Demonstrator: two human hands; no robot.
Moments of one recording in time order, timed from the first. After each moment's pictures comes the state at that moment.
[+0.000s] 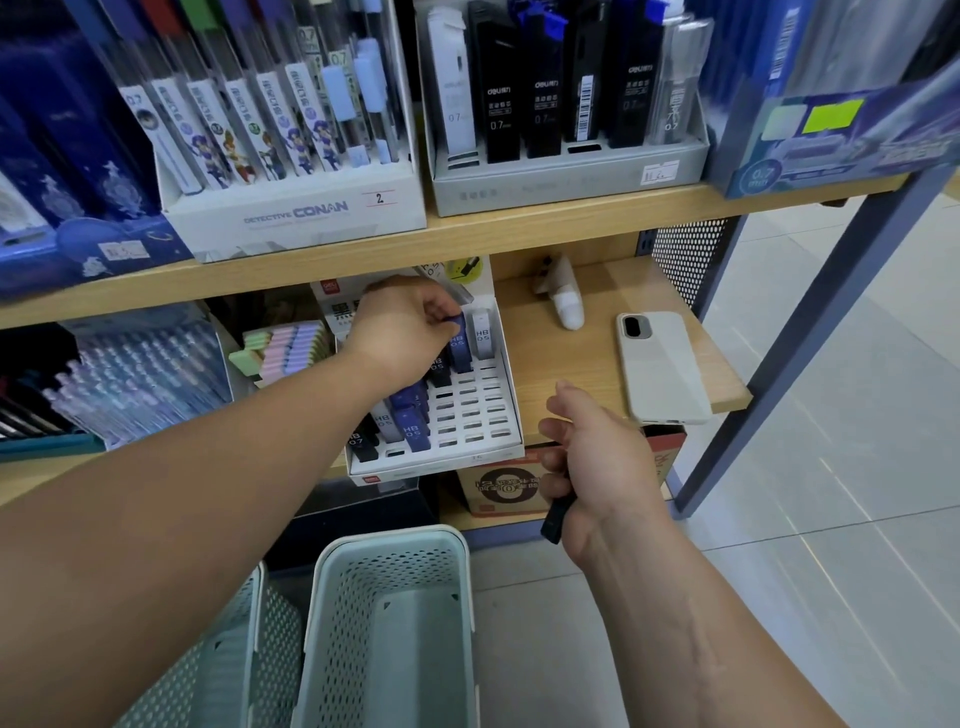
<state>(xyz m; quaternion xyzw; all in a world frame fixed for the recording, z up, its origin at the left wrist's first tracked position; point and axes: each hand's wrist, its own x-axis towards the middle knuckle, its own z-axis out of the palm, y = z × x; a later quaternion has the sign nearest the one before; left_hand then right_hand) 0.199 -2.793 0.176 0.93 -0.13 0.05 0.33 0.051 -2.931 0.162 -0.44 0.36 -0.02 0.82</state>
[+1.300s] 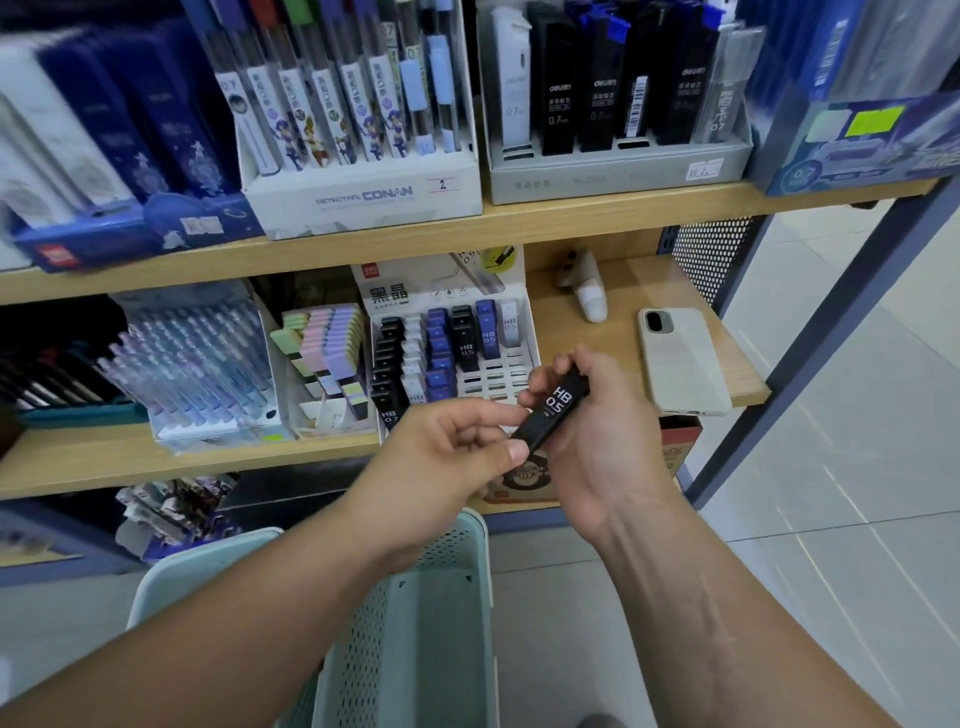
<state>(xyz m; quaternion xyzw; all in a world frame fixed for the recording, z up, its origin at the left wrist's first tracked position) 0.053 -2.766 0.168 0.73 -0.08 -0.17 0.65 0.048 -2.904 0.176 -0.41 0.22 -0.03 0.89</state>
